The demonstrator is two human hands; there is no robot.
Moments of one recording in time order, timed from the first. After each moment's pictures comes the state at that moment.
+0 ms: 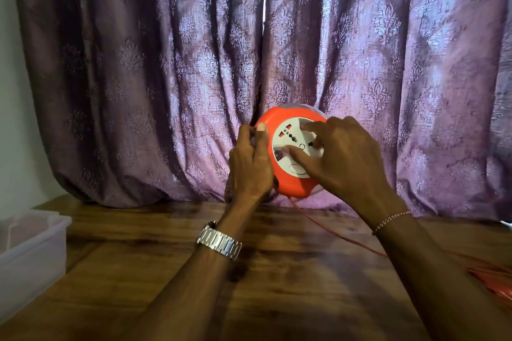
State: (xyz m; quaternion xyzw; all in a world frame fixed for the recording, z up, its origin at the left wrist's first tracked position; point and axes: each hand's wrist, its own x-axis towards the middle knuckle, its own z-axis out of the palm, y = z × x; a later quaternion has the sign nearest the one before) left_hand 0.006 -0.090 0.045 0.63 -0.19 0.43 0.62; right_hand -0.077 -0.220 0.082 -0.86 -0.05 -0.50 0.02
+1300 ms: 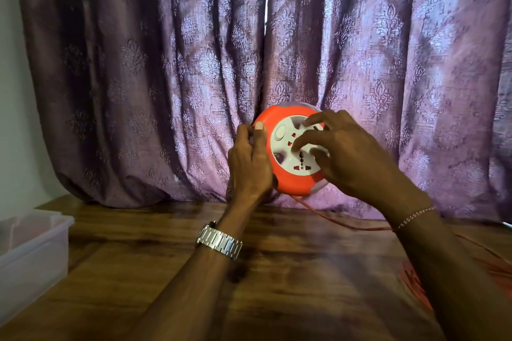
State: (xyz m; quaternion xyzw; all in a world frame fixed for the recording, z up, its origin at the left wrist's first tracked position) left_hand 0.006 -0.086 0.048 0.62 -0.19 0.42 0.63; right_hand -0.087 -0.230 0.095 -0.89 -0.17 -0.42 -0.03
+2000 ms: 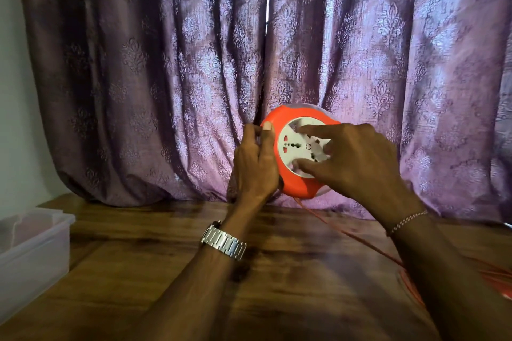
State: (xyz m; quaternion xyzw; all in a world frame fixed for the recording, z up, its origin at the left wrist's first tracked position) left_hand -0.002 -0.091 0.048 0.62 -0.21 0.41 0.64; right_hand -0.090 -0.220 0.086 -0.88 -0.02 -0.47 0.04
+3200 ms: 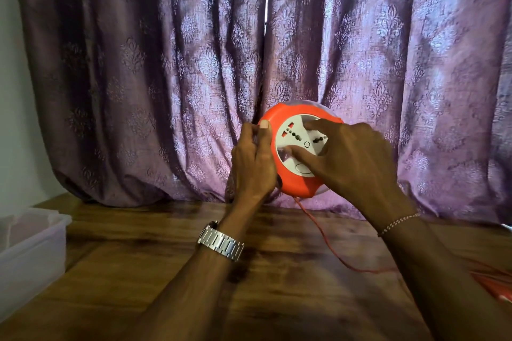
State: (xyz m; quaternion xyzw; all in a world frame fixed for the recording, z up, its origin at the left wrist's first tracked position) left_hand -0.004 -0.091 0.051 0.62 -0.20 0.41 0.64; right_hand -0.086 -0.216 0.084 -0.83 0.00 -0.55 -0.01
